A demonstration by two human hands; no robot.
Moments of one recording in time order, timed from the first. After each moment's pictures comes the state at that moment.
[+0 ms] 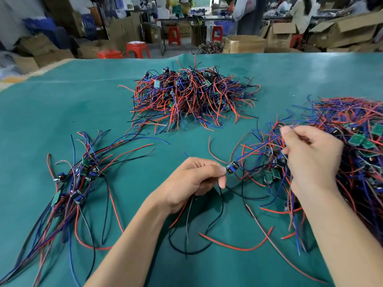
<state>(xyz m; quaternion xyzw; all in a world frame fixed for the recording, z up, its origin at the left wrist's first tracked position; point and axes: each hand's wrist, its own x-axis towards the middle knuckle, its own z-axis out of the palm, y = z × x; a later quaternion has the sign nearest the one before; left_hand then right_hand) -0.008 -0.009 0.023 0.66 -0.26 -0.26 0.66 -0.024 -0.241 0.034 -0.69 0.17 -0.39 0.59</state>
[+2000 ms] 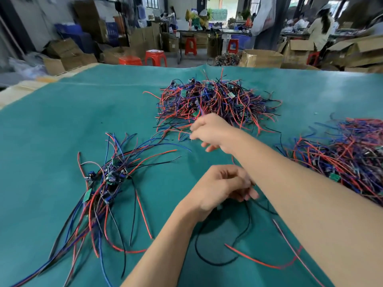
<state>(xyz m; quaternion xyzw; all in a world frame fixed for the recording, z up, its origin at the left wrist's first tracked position) -0.005 -0.011 0.020 0.62 -0.23 -0.23 0.71 0.094 -0.076 0.088 -0.91 0.03 0.07 0.42</state>
